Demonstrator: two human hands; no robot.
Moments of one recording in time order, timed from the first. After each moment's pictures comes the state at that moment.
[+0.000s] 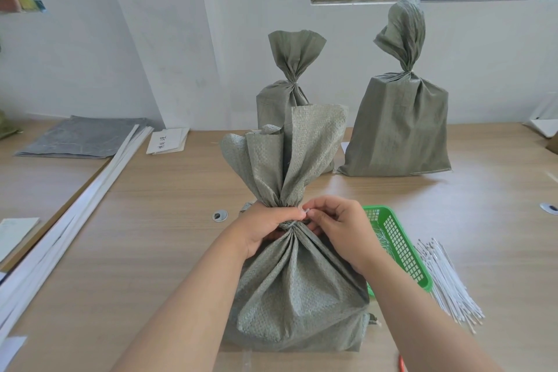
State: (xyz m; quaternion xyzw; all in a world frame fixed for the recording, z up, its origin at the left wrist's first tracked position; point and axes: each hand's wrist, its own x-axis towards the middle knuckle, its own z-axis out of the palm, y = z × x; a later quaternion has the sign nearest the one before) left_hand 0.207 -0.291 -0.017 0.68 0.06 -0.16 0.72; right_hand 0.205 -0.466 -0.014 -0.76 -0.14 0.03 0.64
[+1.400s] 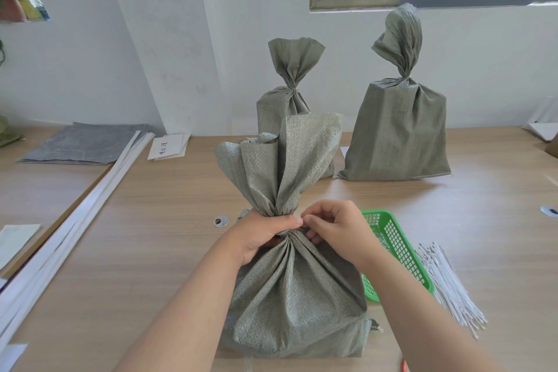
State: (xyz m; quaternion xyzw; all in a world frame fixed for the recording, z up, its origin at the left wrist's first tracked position) left_hand 0.204 -0.281 -0.023 0.67 0.02 -0.13 0.73; right_hand 0.209 -0.464 -0.004 -0.80 -0.13 0.06 0.58
